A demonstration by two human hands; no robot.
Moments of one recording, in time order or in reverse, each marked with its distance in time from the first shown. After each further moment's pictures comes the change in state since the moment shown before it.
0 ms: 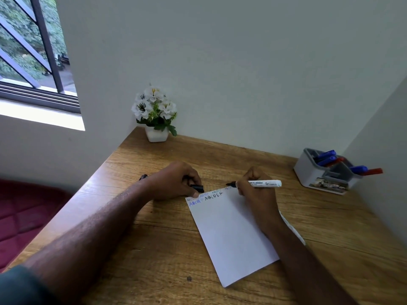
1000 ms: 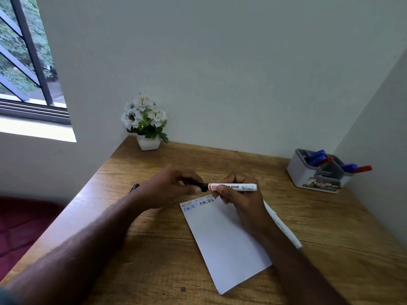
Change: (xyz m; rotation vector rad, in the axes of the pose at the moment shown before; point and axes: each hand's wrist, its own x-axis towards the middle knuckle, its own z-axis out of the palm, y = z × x) left_hand -0.006 0.011 0.000 -0.263 0.143 0.229; right_hand -0.006 -0.009 0.001 0.318 -0.296 -0.126
